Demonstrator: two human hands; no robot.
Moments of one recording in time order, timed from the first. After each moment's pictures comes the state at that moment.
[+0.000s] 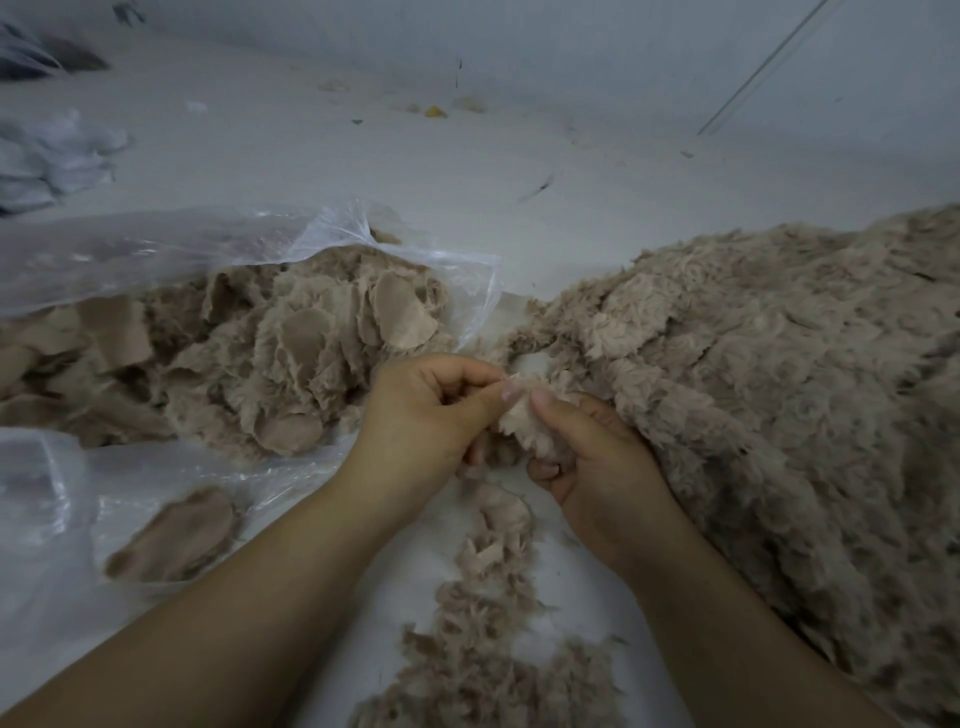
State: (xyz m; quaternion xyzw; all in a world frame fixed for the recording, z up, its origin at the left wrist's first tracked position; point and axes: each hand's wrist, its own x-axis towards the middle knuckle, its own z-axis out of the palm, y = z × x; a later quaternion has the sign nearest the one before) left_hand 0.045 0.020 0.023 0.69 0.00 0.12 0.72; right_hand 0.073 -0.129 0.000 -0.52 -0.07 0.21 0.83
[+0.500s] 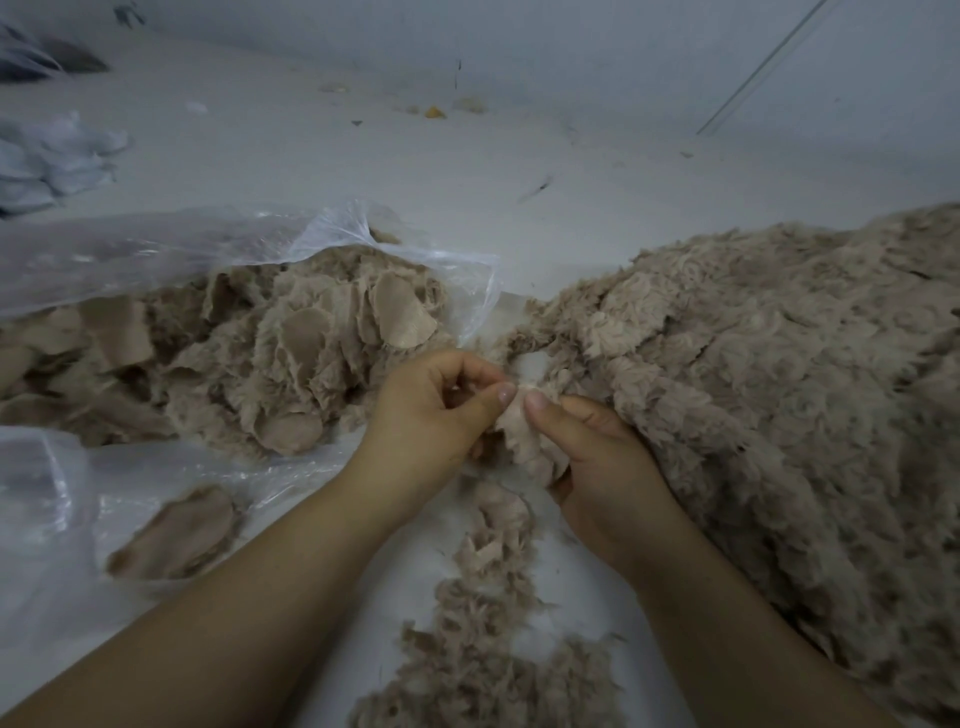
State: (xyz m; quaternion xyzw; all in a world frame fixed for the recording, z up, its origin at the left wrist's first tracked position) left_hand 0.048 0.021 0.019 0.74 0.00 0.12 0.67; right_hand 0.066 -0.129 0.006 -0.56 -0.06 0.21 0.80
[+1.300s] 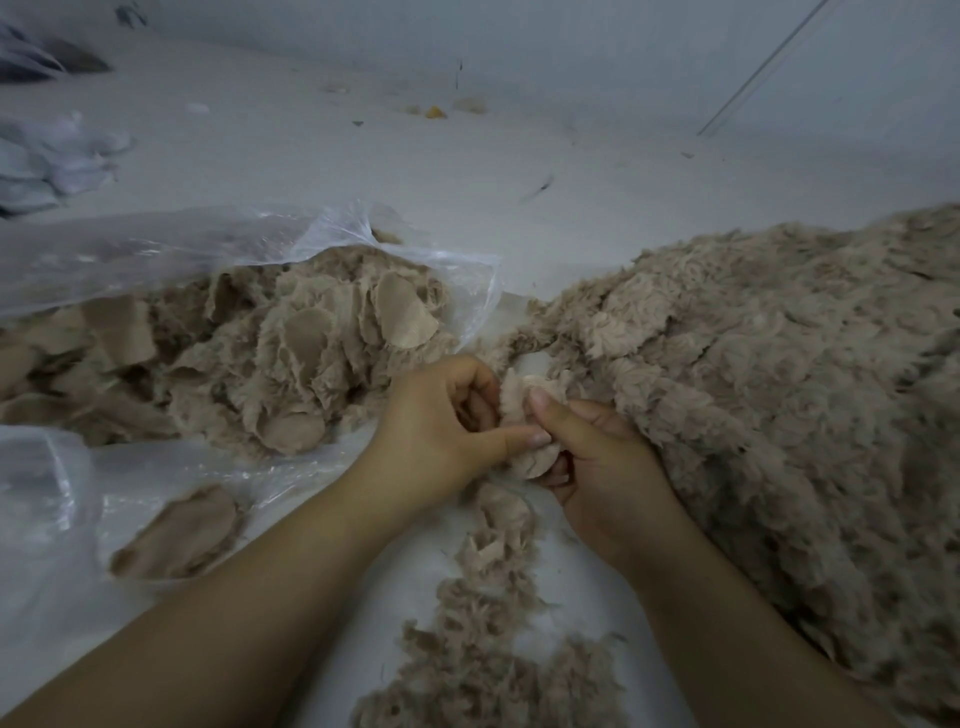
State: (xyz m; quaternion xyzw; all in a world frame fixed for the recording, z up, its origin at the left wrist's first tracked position) left_hand 0.043 0.023 0.021 0.80 -0.03 0.12 0.58; right_hand 0.068 -0.127 0.009 -0.54 -0.01 0.21 0.82
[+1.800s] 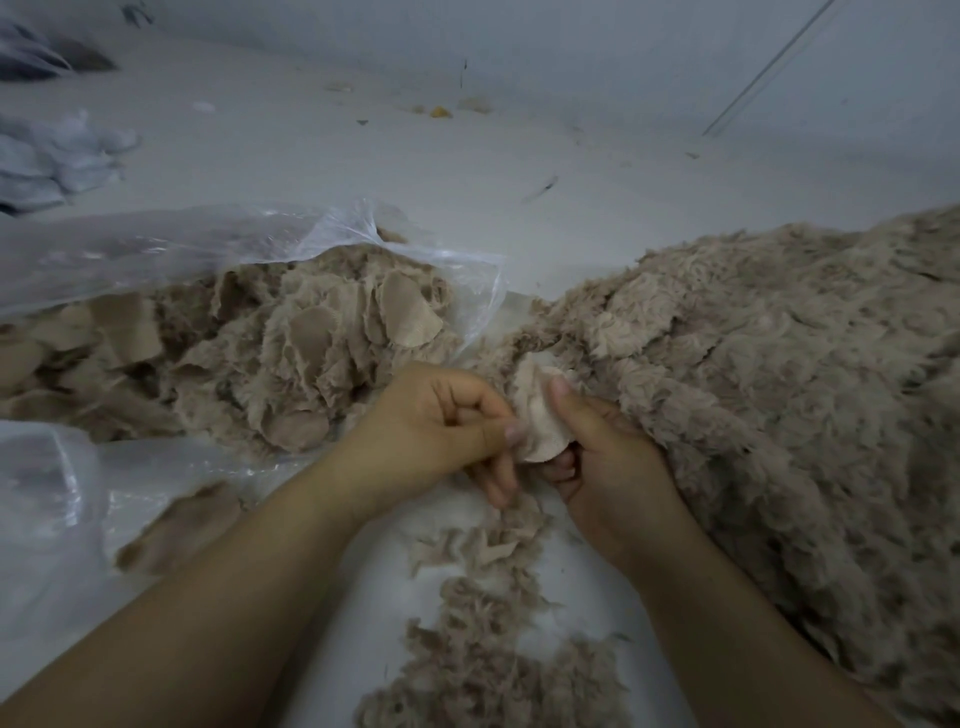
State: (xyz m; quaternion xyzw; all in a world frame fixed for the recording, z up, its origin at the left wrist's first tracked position) left_hand 0.041 0.042 0.026 0.69 -0.12 -0.06 0.71; right_hand 0.068 -0.127 0.009 -0.52 -0.02 0.20 0.83
